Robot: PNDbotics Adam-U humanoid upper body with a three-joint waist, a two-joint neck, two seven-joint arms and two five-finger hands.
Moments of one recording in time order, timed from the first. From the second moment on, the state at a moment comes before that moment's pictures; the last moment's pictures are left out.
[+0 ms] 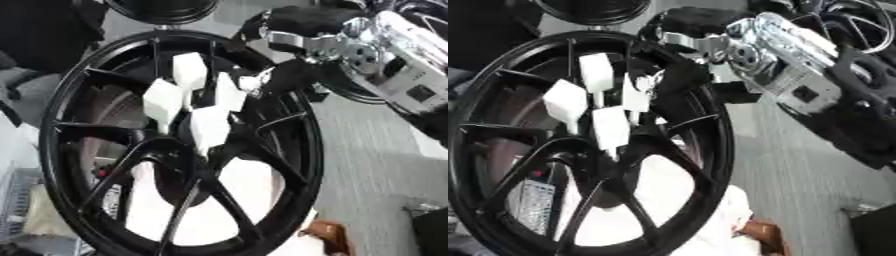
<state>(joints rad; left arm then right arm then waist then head) -0.39 0.32 -0.15 -1.98 0.38 -0.11 -0.21 -0.67 -0.92 0.44 -1.99 0.49 0.36 0.60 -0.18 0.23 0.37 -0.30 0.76</state>
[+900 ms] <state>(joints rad) -0.41 0.32 -0.15 -1.98 0.38 -0.11 -0.21 -0.63 -0.91 0.44 -1.99 0.44 0.38 0.61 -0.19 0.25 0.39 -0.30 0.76</state>
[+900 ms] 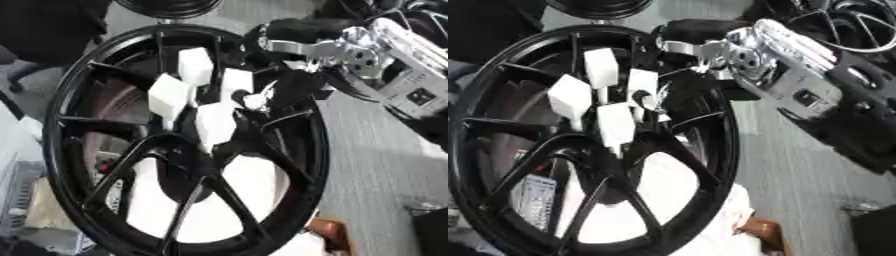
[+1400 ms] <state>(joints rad) -0.42 0.32 -0.15 -1.98 0.38 -0.10 -0.22 -0.62 -0.90 0.44 -1.99 0.45 0.41 0.59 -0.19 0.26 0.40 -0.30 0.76</state>
